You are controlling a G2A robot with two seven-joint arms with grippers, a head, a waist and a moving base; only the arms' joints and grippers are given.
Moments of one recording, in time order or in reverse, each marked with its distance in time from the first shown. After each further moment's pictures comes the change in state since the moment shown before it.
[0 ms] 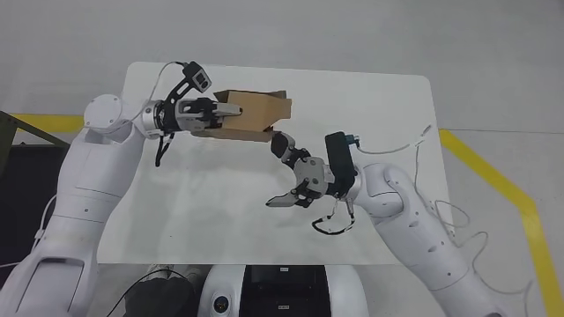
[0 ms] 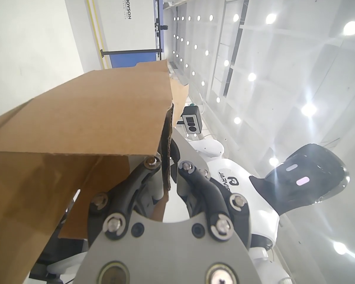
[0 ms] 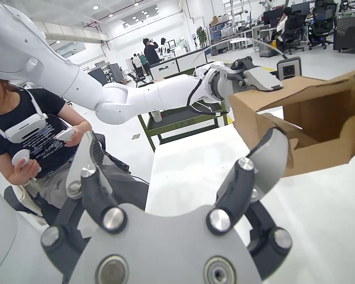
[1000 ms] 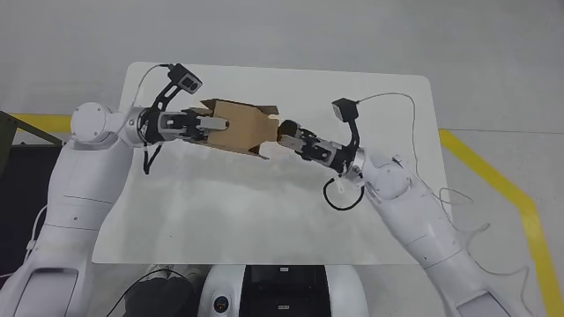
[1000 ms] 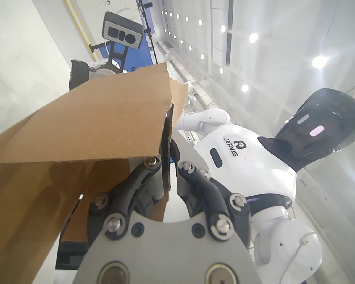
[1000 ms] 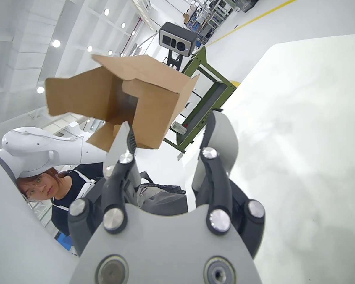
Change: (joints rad) left arm 0.060 0.014 -0.086 -0.041 -0.063 -0.172 -0.121; right arm 0.090 -0.039 0.032 0.259 0.779 0.195 0.531
